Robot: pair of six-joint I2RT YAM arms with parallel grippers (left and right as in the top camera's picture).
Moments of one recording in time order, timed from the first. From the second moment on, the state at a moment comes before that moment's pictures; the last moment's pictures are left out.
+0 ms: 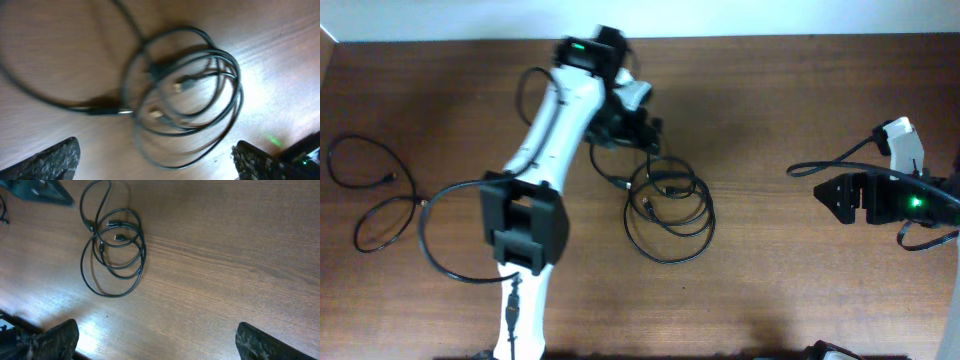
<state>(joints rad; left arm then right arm) -0.34 2.28 2.20 -1.45 0.33 -0.01 -0.40 1.30 1.46 -1.41 -0.59 -0.47</state>
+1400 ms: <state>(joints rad) -0.70 2.28 1.95 -1.27 -0.03 -0.99 -0.40 1.30 1.46 -1.42 -0.59 -0.47</state>
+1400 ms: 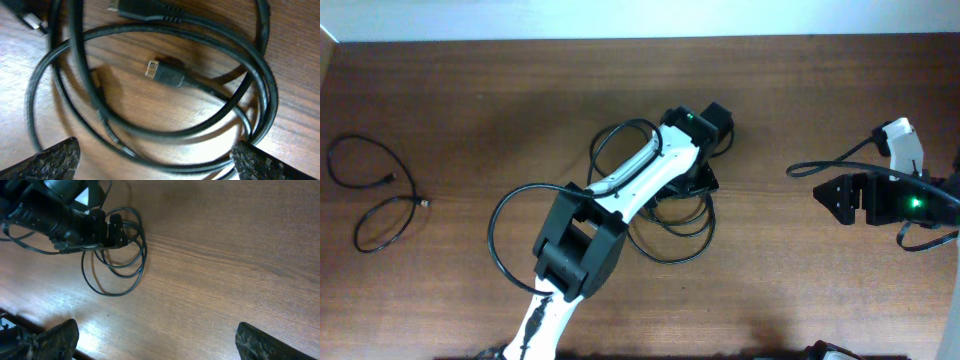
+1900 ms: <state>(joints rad) -0.65 2.28 1.87 -1.18 -0.03 -0.99 -0.40 1.30 1.46 -1.42 -0.59 -0.47</state>
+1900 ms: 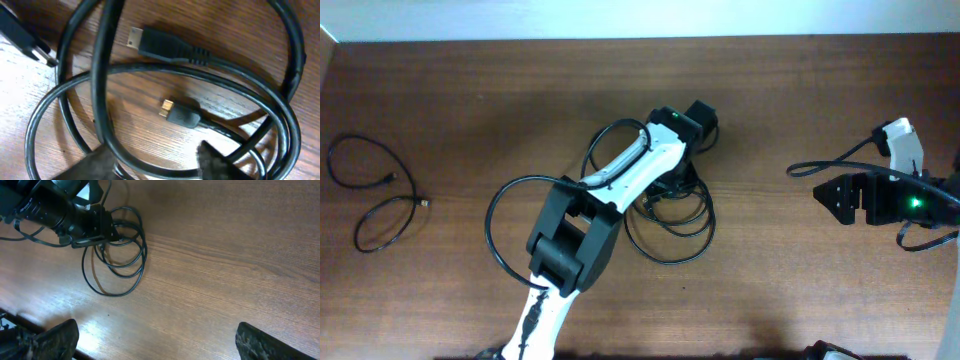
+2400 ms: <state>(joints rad) -0.65 2.28 1.86 -1.12 -0.05 -1.00 -0.40 1.30 1.46 -1.42 -0.59 -0.47</state>
